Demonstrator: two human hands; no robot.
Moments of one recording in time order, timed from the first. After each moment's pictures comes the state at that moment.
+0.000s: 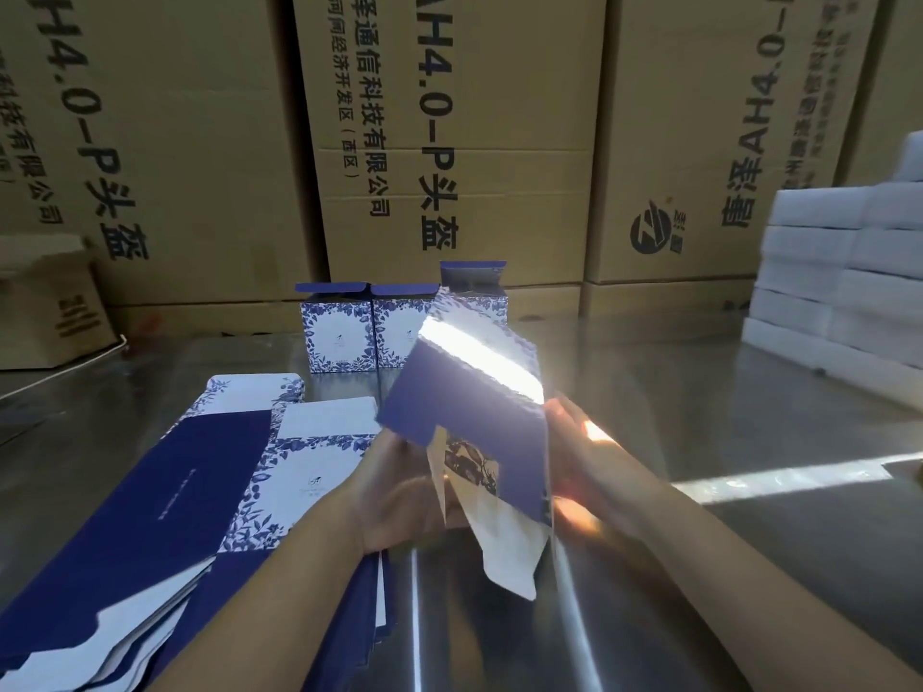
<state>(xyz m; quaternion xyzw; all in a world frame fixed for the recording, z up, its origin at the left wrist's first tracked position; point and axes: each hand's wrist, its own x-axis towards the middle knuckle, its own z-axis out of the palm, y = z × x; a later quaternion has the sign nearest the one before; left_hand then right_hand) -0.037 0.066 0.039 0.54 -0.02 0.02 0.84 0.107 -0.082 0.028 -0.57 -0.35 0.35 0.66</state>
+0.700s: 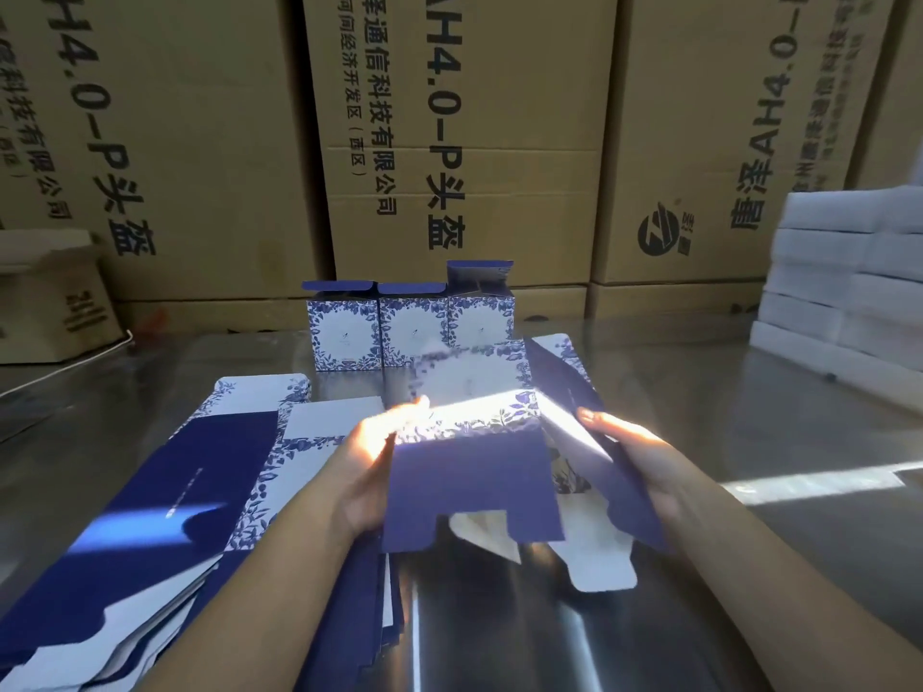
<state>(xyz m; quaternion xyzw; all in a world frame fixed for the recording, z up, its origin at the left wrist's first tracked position) -0.030 0.095 0.036 0.50 0.15 0.19 0.83 0.143 -0.097 0.032 -0.57 -0.16 0.39 0.71</state>
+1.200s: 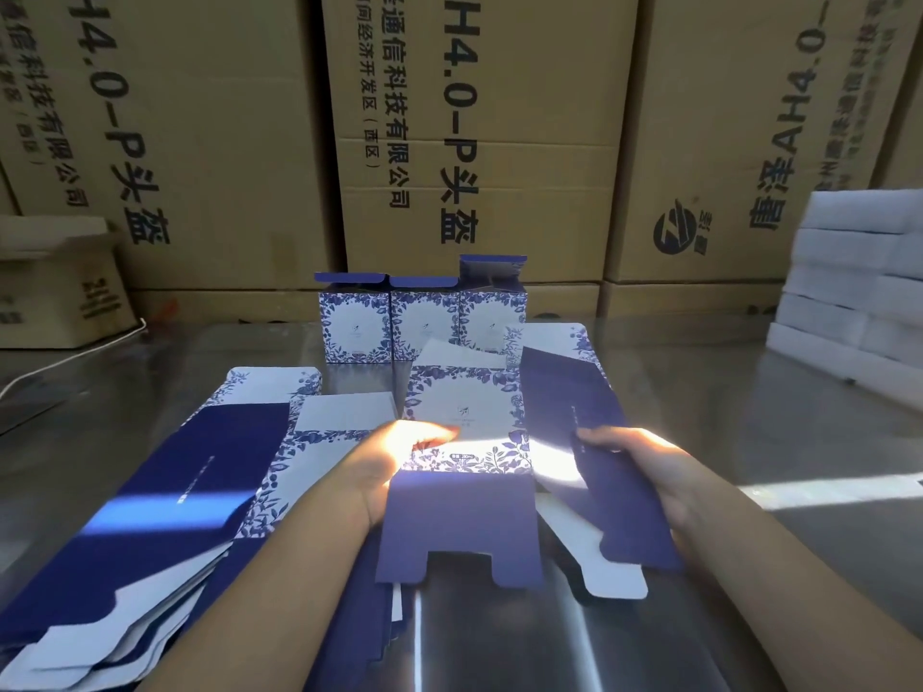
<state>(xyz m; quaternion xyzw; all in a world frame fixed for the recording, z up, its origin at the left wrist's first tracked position) -0.029 0.096 0.035 0.59 0.29 0.16 0.74 0.143 -0.097 0.029 -0.64 -0.14 0.41 0.63</state>
